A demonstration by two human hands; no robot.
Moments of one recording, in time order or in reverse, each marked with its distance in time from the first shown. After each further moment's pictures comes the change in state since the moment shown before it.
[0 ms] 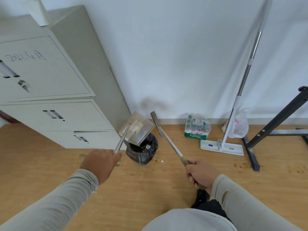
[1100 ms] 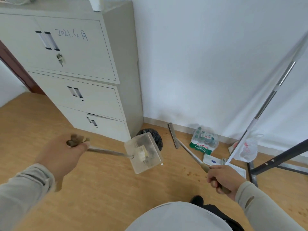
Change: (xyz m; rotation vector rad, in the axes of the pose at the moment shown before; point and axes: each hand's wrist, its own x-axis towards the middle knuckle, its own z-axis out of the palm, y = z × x) left_hand -0.134 -0.046 -0.046 -1.169 0.149 -1.022; right_hand 0.014 0.006 -0.042 -0.020 0.015 0.088
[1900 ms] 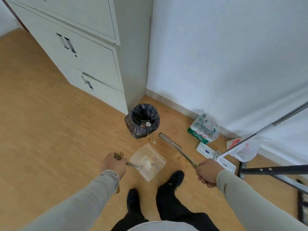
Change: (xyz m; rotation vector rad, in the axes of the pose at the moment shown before) left_hand 0.031 -0.007 0.280 -0.209 -0.165 -0.683; right_hand 0.140 -0.054 -0.009 -0.754 -0.022 0.149
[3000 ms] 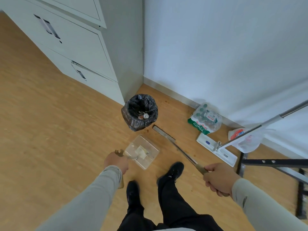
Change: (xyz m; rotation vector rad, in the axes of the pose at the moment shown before) left_hand 0.029 0.025 0.052 0.115 -0.113 -0.159; right_hand -0.008 0.013 -0.032 0.067 -0.091 0.048
